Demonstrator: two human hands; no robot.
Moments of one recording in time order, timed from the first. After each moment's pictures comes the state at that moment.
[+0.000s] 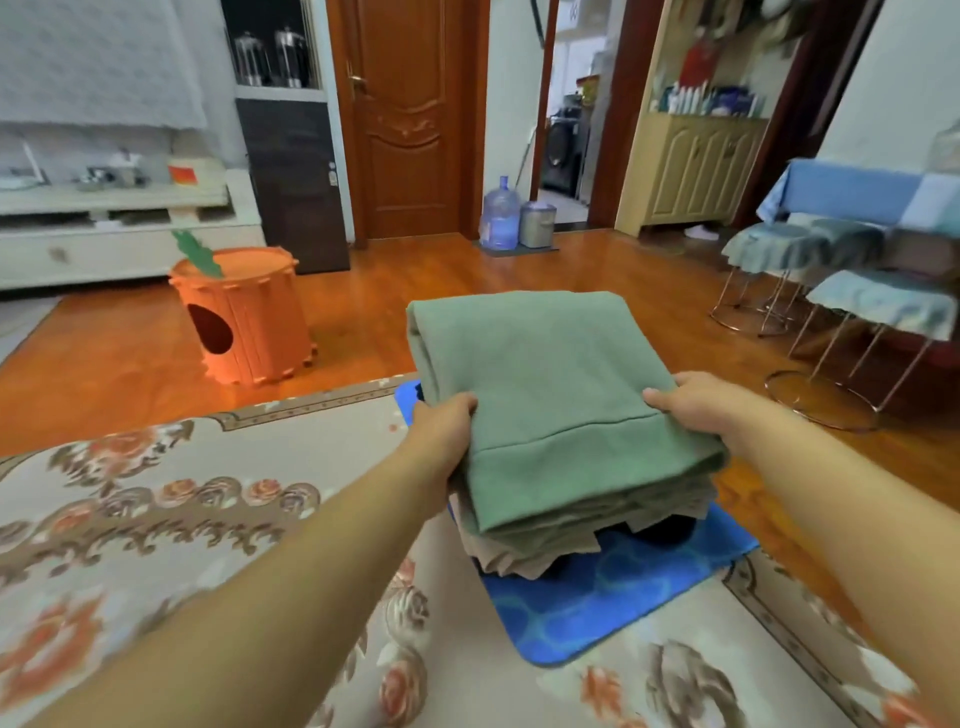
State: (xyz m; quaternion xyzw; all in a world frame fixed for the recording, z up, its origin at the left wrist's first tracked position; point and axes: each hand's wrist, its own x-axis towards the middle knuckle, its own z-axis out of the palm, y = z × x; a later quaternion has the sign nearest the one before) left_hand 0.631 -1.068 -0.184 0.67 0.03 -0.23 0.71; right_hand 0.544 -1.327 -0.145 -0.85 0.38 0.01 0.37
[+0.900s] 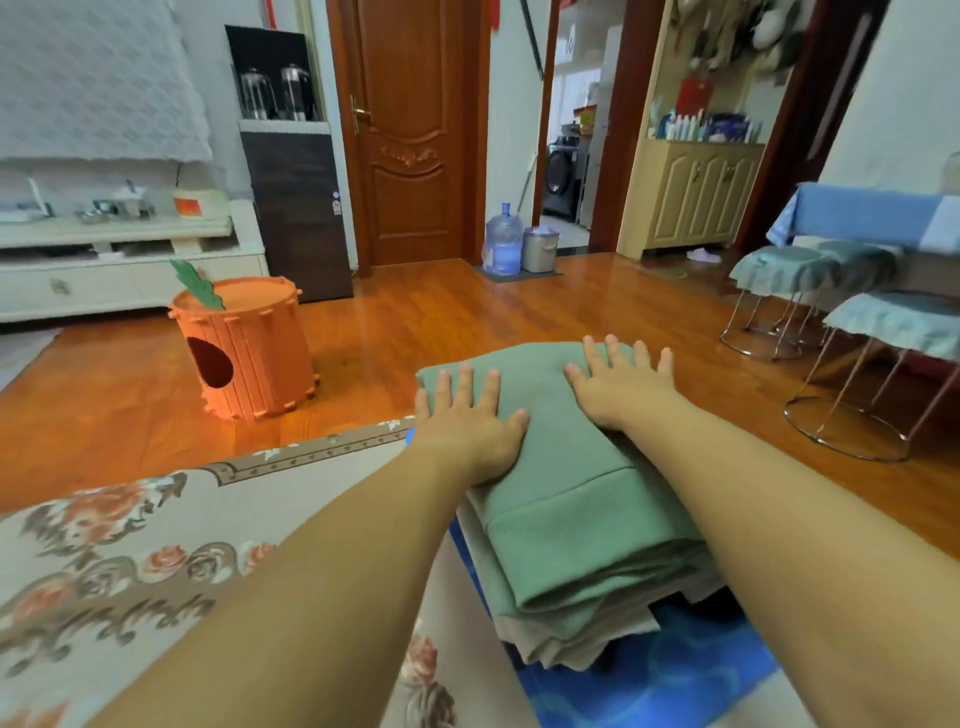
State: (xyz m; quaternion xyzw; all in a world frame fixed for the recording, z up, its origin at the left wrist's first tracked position) left_hand 0.716 -1.095 -0.171 0.96 -0.26 -0.06 0.11; right_hand 0.677 -1.291 -0.148 -0.96 0.29 -0.01 0.02
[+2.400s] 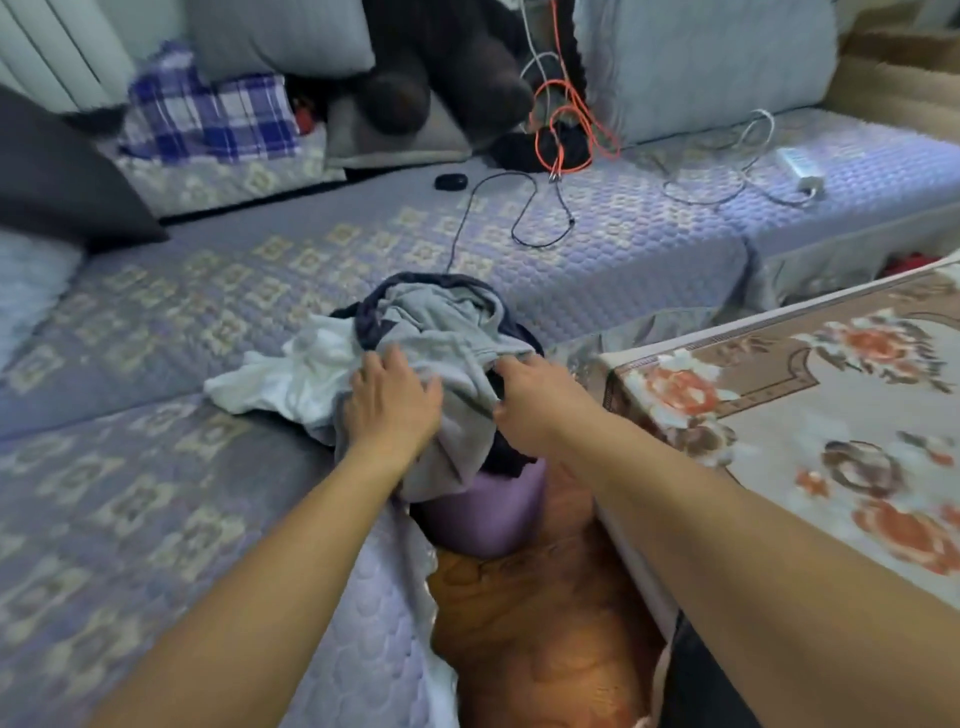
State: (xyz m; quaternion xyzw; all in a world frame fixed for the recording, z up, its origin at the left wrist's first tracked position) left_hand 0.020 -0.080 -0.236 0.72 0.67 0.14 0.12; right_hand 0.178 -0.156 -0.200 -0.73 -0.65 0.18 0.07
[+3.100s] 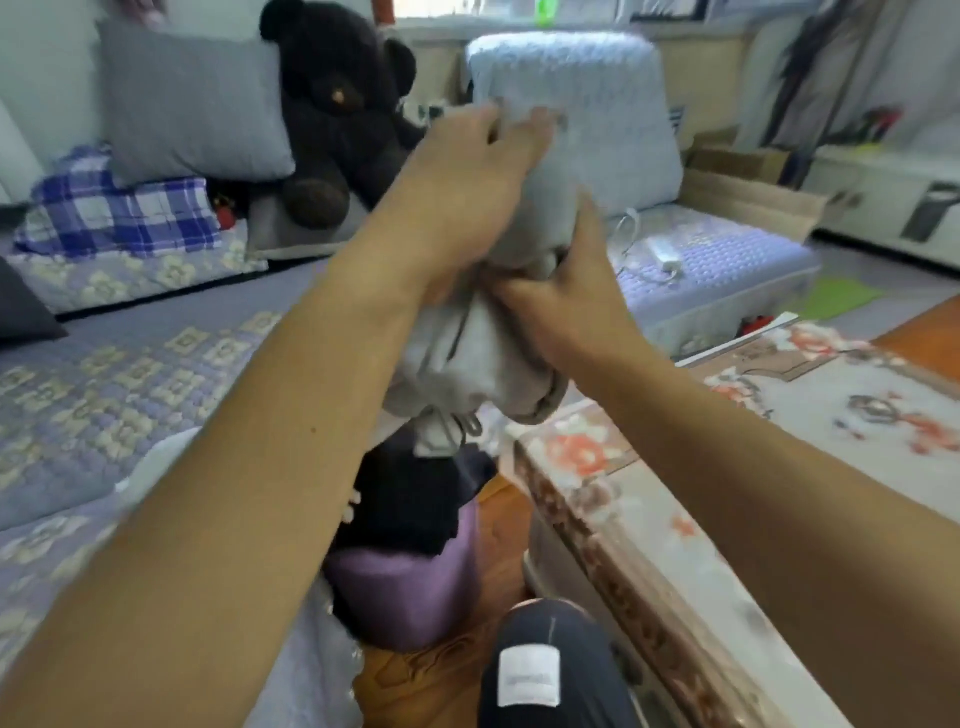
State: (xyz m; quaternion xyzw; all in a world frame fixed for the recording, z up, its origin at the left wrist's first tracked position) left_hand 0.163 -0.161 0.051 0.77 0.24 0.45 0.38; right_hand 0.269 -0.204 -0.038 -0.55 -0.50 0.09 0.66
